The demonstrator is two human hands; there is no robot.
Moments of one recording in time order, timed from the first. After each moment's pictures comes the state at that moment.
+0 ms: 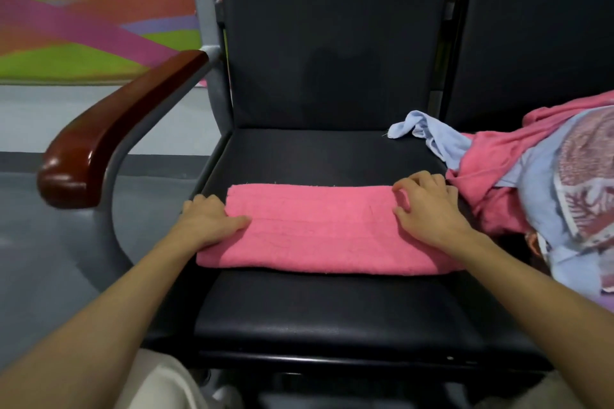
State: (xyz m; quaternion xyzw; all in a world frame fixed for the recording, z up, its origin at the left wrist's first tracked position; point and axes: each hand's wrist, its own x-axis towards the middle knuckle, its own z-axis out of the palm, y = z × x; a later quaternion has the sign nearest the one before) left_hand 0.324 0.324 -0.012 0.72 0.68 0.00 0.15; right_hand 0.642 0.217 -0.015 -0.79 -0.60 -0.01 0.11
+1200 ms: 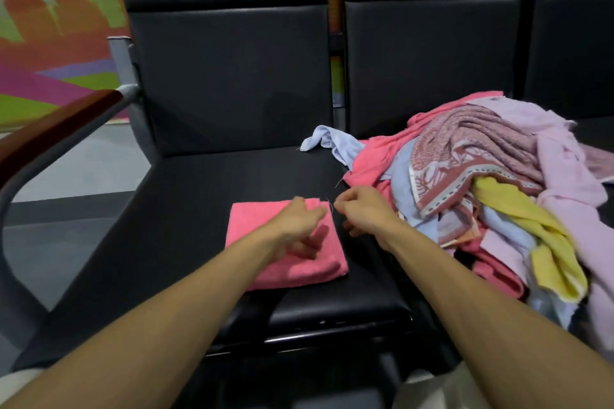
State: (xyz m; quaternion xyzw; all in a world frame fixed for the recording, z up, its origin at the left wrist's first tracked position) left_hand 0.559 0.185 0.021 0.62 0.49 0.15 0.60; right_hand 0.682 0.137 0.018 -0.77 -0.42 0.28 0.40
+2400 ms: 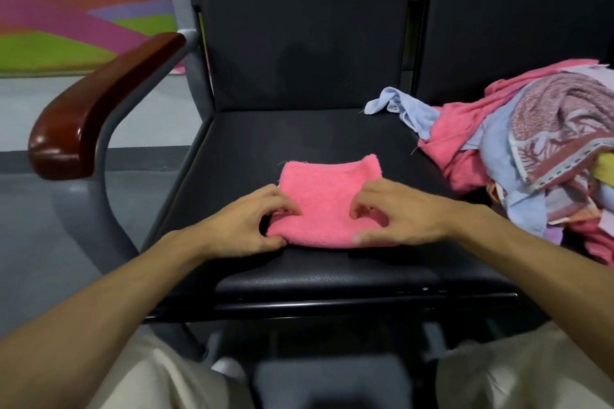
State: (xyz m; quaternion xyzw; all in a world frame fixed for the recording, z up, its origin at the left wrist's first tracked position) left_hand 0.341 0.257 -0.019 0.93 0.25 0.10 0.24; right_hand 0.612 0.155 0.005 -0.59 -0.80 0.12 0.03
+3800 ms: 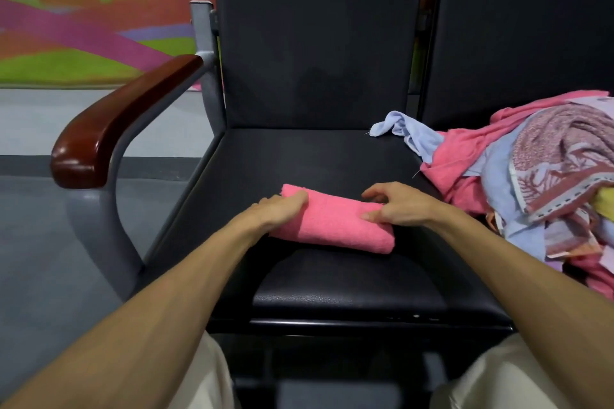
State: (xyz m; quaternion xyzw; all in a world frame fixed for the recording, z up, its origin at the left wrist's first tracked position) left_hand 0.414 0.261 0.005 0.69 0.62 0.02 0.39; right_hand 0.638 0.198 0.006 -0.74 -0.61 0.27 0.12
